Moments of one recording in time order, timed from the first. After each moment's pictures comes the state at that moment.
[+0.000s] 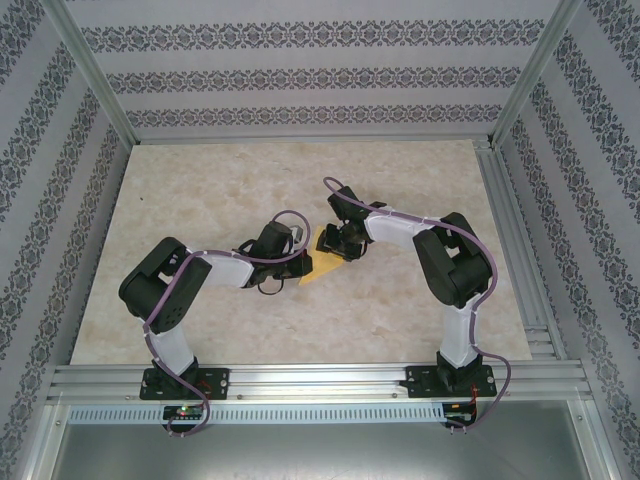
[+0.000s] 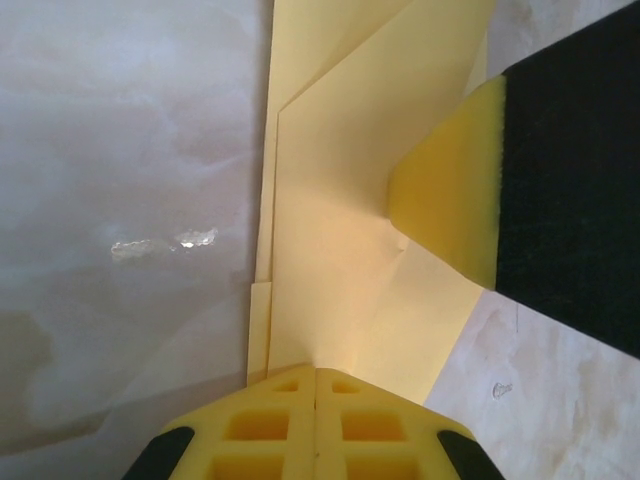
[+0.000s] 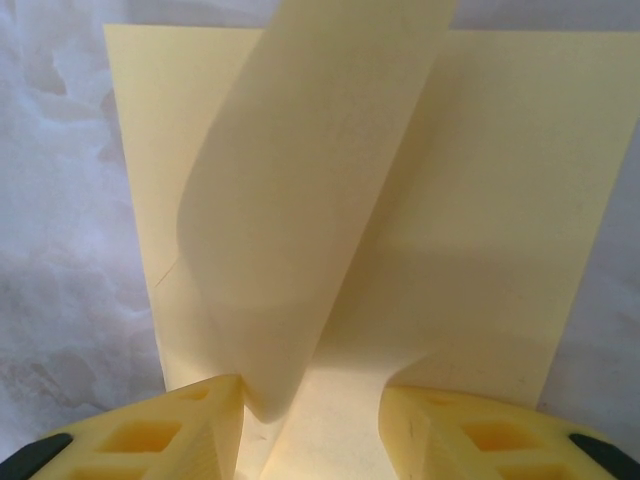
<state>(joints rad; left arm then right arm) -0.61 1.79 0.76 0.20 0.32 -0.72 0.56 1.99 1.25 -0.49 -0.25 0.79</state>
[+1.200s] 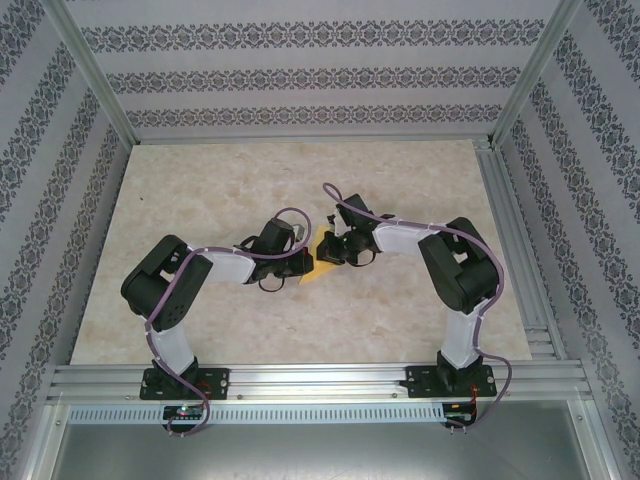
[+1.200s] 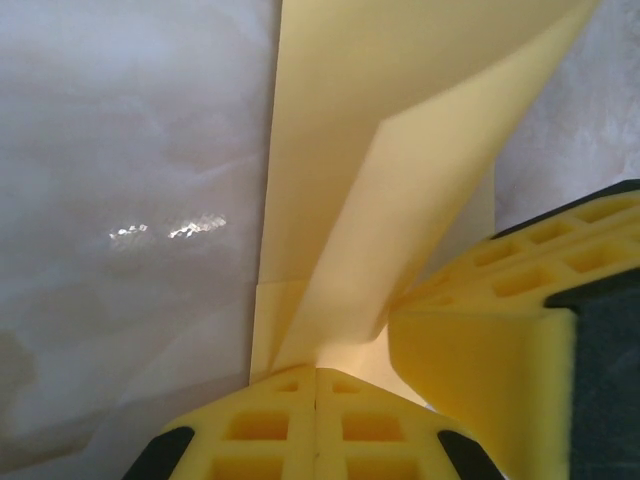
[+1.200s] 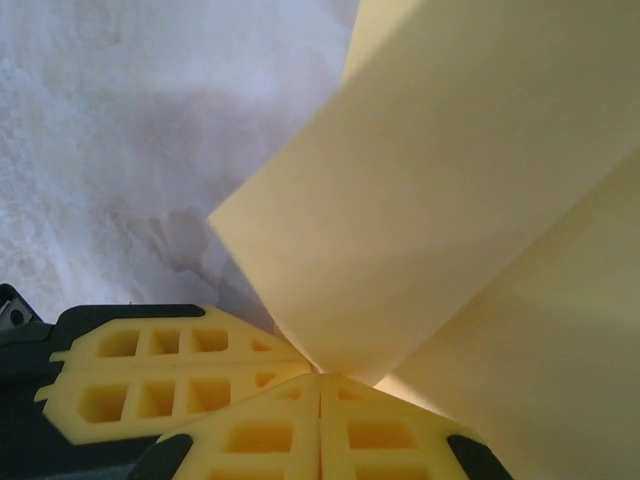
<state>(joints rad) -0.61 1.80 0.80 0.14 0.35 -0.72 0.56 1.91 1.09 -0.25 -0.53 0.64</state>
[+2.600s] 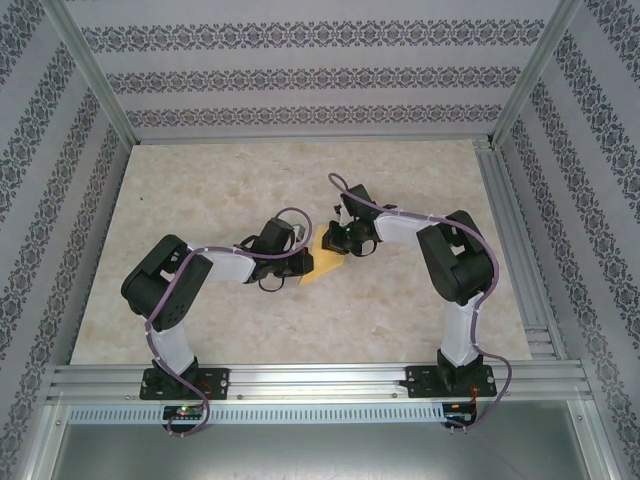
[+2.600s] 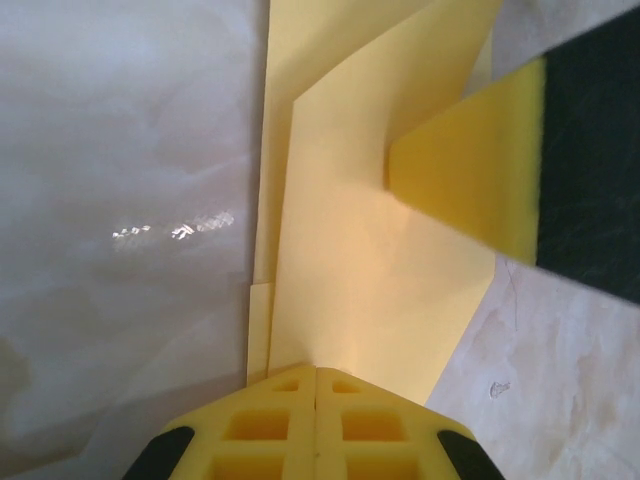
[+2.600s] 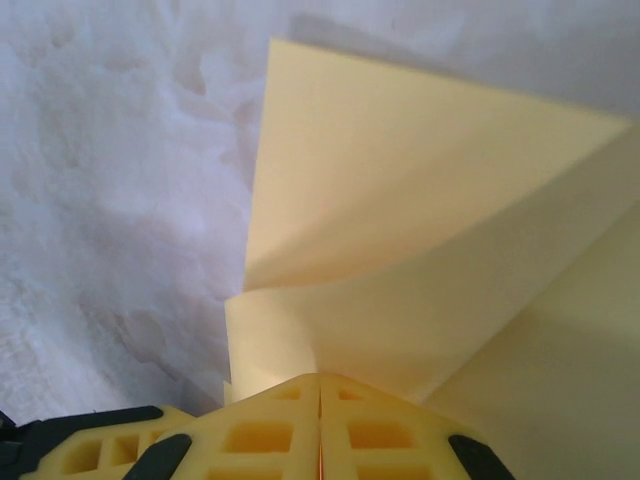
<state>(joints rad) -0.61 1.80 0.81 0.14 0.35 -0.69 0.49 1.97 1.18 -0.30 -0.47 0.63</state>
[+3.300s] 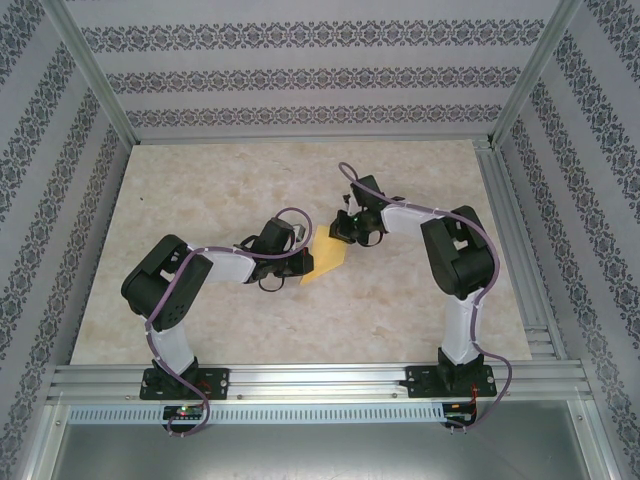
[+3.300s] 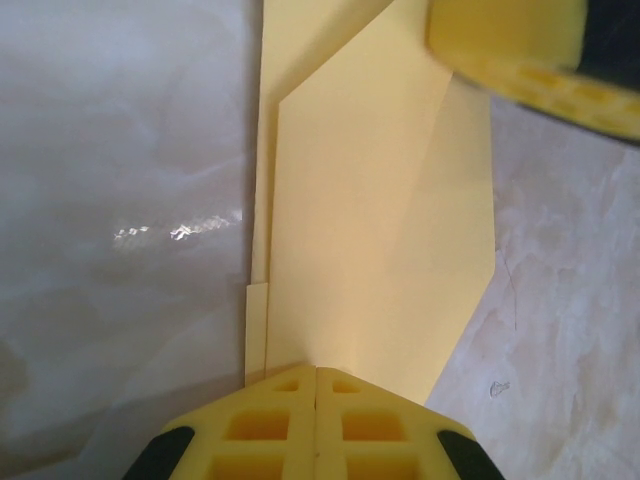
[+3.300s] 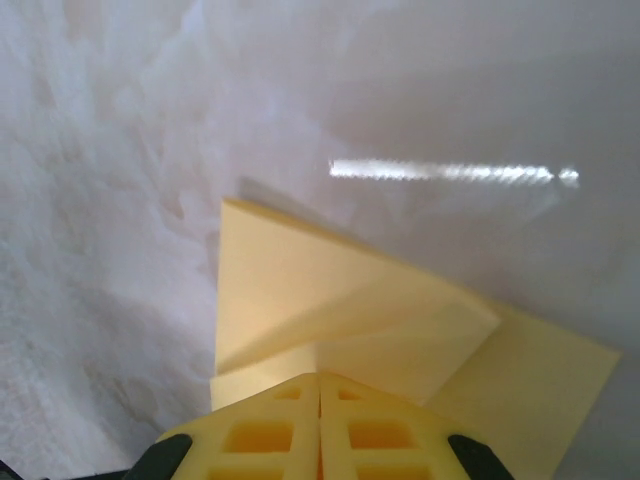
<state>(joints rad) -0.61 1.81 0.81 0.14 0.35 -0.69 0.41 2.01 1.24 -0.30 -0.46 0.60</state>
